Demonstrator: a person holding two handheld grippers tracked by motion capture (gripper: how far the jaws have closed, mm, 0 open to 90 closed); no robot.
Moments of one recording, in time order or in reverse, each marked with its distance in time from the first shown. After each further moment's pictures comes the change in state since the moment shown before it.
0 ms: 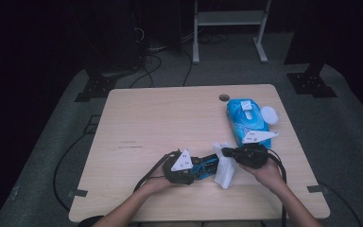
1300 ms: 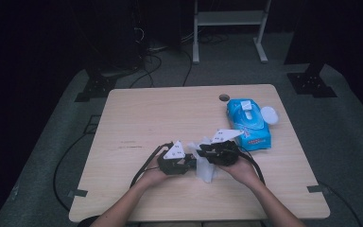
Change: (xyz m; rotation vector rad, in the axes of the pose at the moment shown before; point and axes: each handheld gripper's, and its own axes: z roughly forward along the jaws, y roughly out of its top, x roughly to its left) left arm 0.032 -0.014 -0.001 -0.028 -0.043 -0.133; right arm 0.036 0.031 0.062 0.046 -0.021 -0.119
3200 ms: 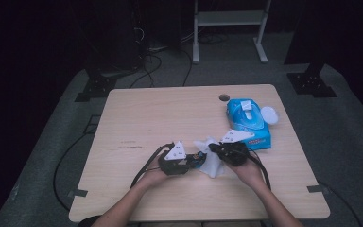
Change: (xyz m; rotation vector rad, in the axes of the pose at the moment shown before) left arm -0.001 0.000 0.002 0.005 0.007 0.015; right arm -0.015 -0.020 -0.014 -0.012 -0.150 0.061
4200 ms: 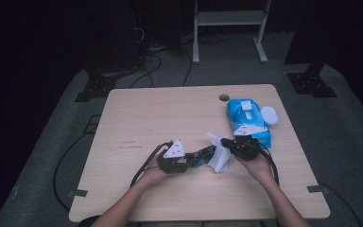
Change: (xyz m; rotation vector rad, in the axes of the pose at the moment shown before) left arm 0.005 -0.001 -0.001 -0.008 0.008 -0.018; right arm -0.033 -0.007 -0.013 0.021 -0.055 0.086
